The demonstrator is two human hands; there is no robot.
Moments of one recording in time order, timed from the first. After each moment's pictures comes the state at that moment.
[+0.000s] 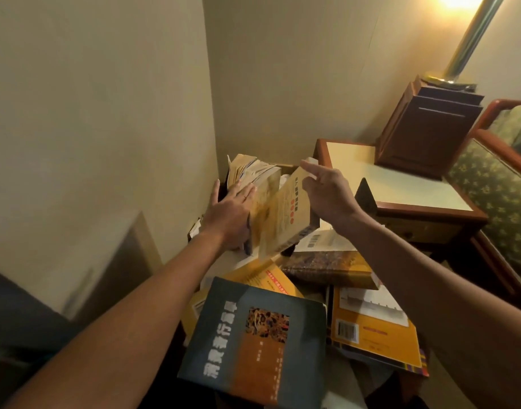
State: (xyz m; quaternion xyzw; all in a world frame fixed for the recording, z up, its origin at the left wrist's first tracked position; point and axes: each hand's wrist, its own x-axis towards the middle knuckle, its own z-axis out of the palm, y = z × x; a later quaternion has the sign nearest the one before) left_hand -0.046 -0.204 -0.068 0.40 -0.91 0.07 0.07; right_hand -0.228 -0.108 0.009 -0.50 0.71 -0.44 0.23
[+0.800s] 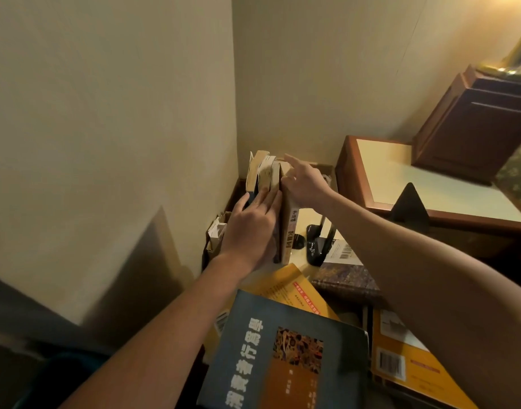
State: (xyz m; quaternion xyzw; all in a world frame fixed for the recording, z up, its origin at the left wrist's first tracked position) left_hand -0.038 -0.209 -0.097 0.39 -0.89 0.09 0.21; right_hand -0.201 -0.240 -0.042 -0.58 0.72 -0.31 0.24
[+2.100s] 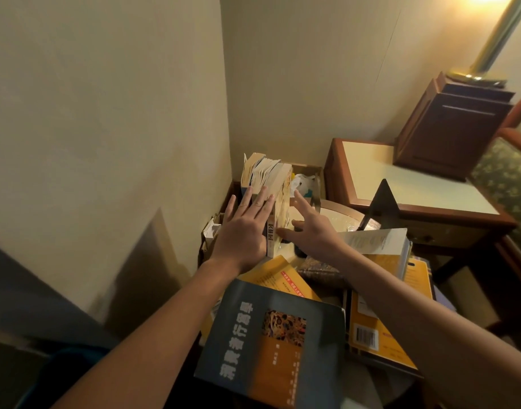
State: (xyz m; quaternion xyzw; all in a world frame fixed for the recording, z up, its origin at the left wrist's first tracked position) left_hand -0.029 -0.170 -0.086 0.37 -0.90 -0.02 0.23; right_hand -0.202 -0.115 -0.068 -0.59 0.69 -0.33 0.27
